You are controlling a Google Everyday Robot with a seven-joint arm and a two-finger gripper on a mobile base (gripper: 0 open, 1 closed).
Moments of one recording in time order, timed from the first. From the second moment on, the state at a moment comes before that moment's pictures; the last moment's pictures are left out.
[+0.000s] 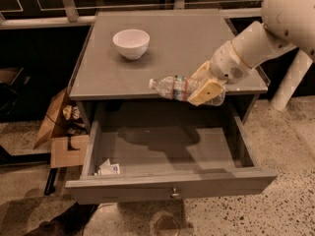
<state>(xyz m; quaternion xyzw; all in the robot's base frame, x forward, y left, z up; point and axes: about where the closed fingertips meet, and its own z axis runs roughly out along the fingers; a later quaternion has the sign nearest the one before) 0.566 -0.123 0.855 -0.62 0.71 0.19 0.26</state>
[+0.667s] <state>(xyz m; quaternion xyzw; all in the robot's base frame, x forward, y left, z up) 0.615 -0.120 0.856 -0.59 0.74 0.13 0.31</state>
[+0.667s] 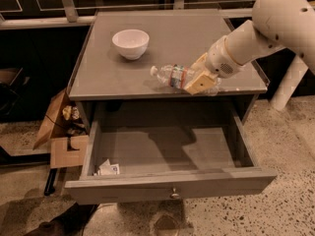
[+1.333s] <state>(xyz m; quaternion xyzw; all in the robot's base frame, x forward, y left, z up) 0.655 -0.116 0.840 -0.56 0.76 0.09 0.33</state>
